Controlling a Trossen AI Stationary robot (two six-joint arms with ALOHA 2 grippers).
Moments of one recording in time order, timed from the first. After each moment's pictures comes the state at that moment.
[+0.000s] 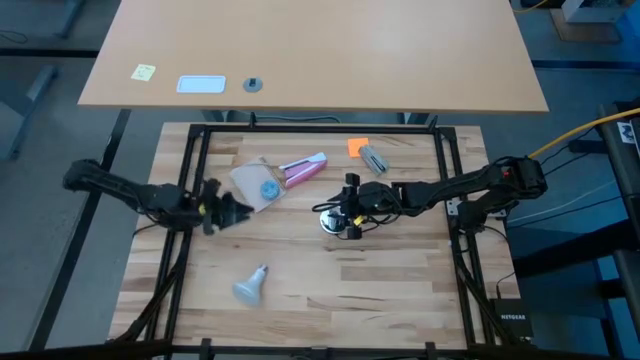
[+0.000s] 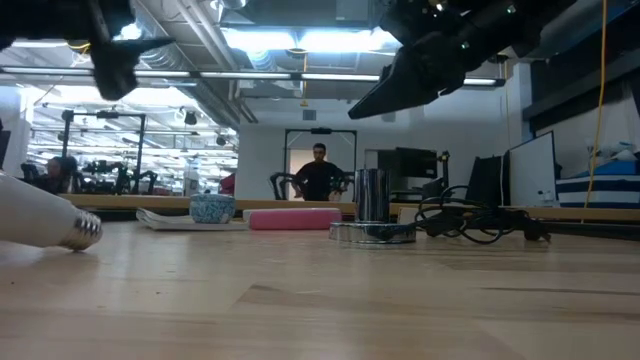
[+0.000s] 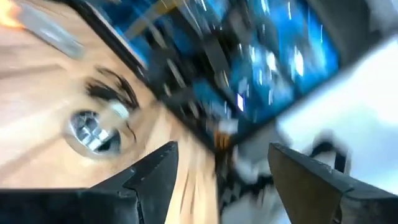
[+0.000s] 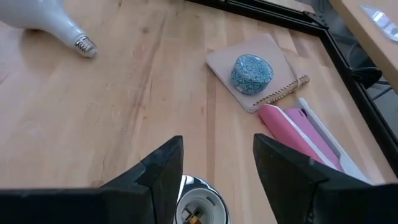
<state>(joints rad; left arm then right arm) -0.31 0.46 0.23 0.22 -0.27 -0.81 0.05 1.49 0.83 0.14 0.13 -0.21</state>
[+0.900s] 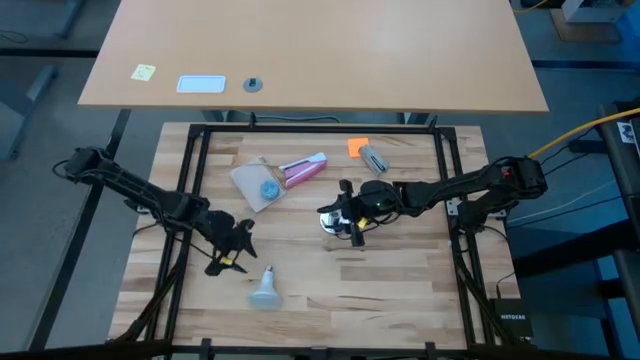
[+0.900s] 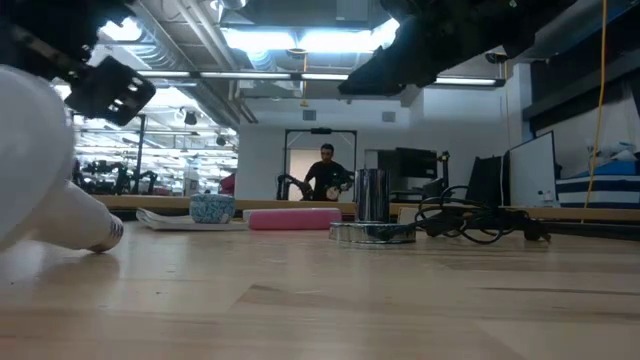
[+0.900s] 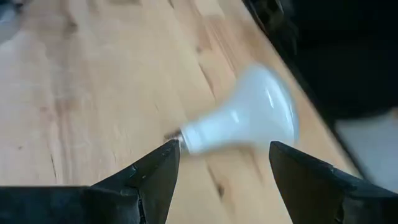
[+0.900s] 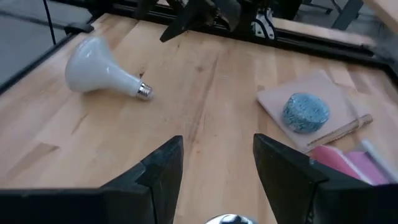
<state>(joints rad) -0.36 0.98 0.46 -0.20 0.21 -0.11 0.05 1.49 0.83 0.23 -0.11 -0.15</state>
